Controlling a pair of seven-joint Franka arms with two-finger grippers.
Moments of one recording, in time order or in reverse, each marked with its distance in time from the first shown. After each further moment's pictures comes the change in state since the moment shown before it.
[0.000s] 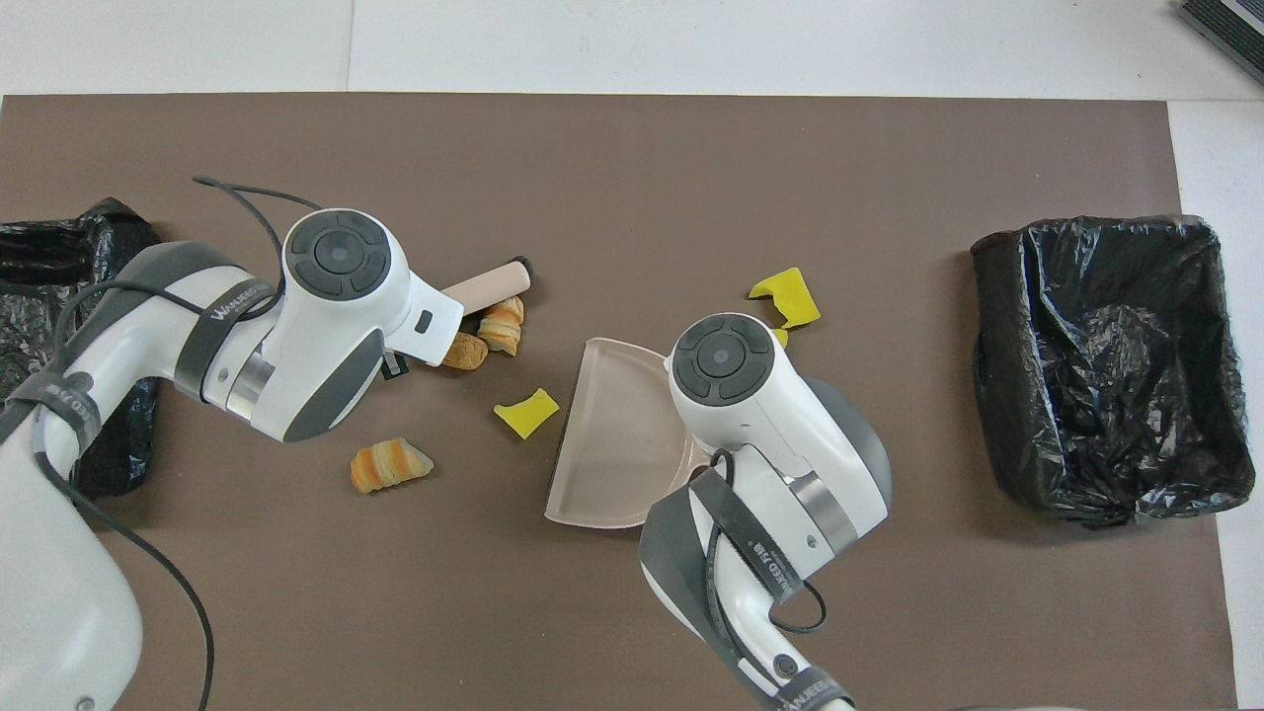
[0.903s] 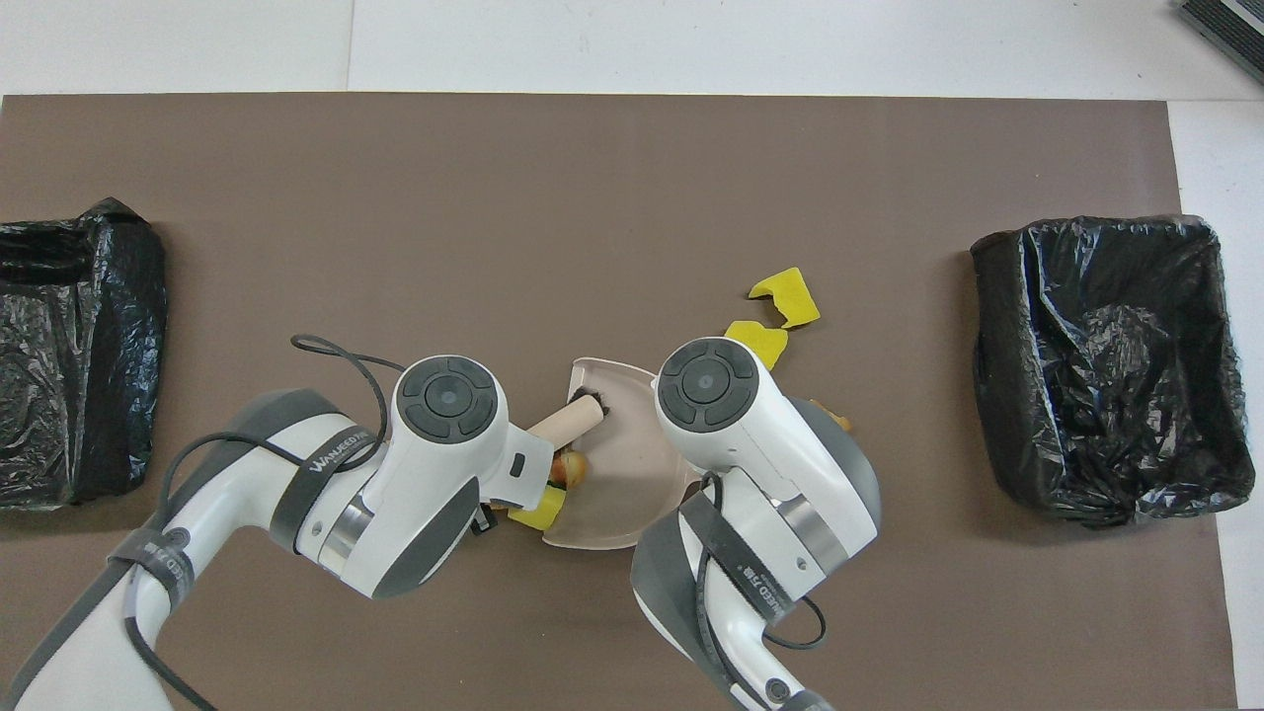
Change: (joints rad) left arm -0.203 -0.202 -0.004 -0.241 -0.350 -0.159 -0.174; right arm 0.019 -0.018 -0.002 -0.031 -0.003 0.015 -0.040
